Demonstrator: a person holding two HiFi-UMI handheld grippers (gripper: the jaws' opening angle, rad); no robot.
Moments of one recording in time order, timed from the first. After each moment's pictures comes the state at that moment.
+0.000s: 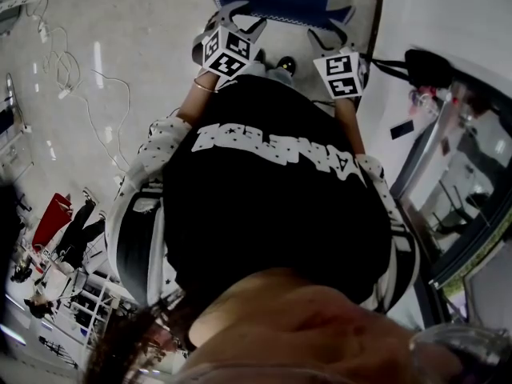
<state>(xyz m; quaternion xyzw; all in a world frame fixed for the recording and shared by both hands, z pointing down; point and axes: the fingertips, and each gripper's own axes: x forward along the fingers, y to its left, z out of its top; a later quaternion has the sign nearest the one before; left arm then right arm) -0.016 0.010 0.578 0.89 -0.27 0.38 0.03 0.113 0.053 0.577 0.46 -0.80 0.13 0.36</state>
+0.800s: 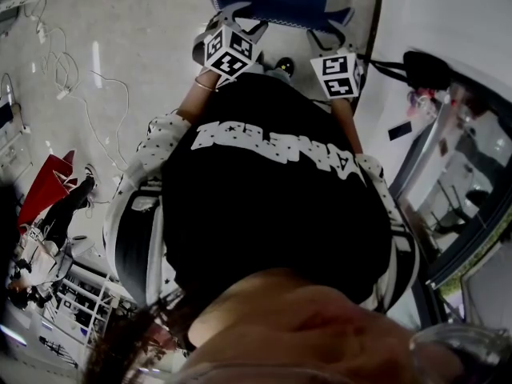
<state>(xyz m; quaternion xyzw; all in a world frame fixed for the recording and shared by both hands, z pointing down) -0.007 0.003 0.586 0.89 -0.24 0.39 0.03 0.116 0.041 0.581 0.47 -0.79 0.14 0.37</state>
